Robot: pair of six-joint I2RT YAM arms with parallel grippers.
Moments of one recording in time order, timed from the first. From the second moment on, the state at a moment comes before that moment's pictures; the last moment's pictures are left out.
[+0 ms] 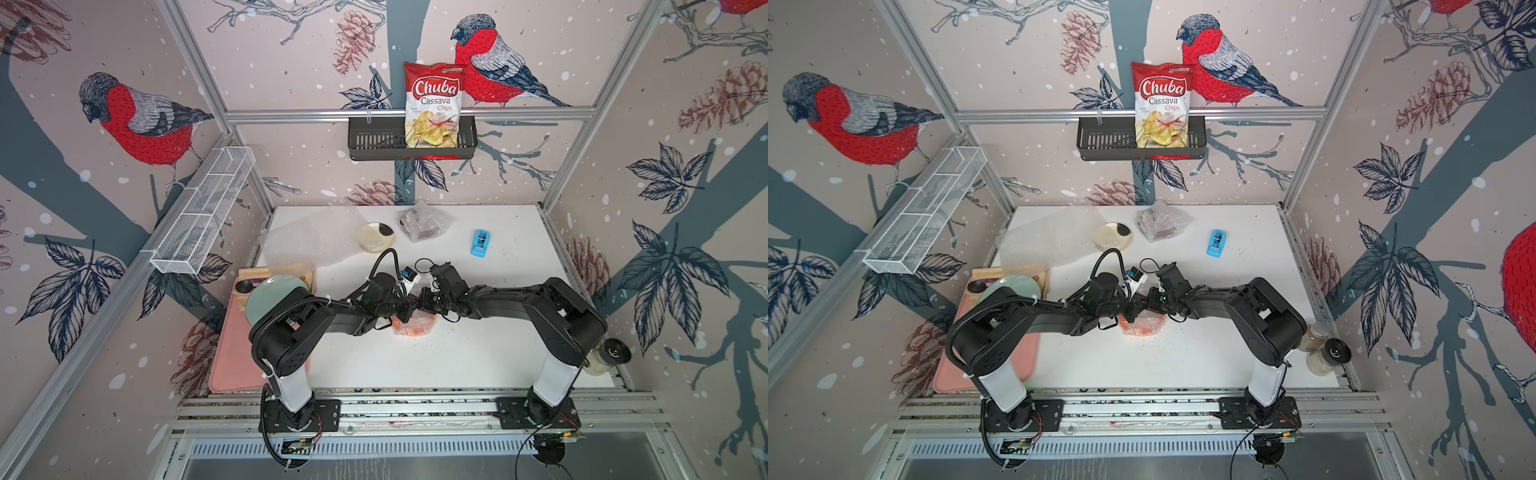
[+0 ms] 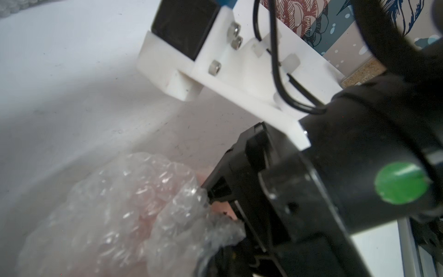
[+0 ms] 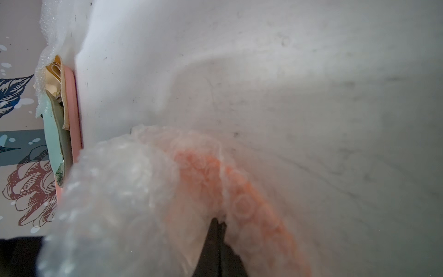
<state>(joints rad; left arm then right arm) -0.72 1.76 0.66 0.52 0.41 -0.15 0.71 1.77 0.83 0.04 -0.28 0.79</state>
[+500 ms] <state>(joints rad) -0.76 1.76 0.61 0.51 0.50 -0.09 0.45 1.35 0.60 -0.18 -0.40 0.89</state>
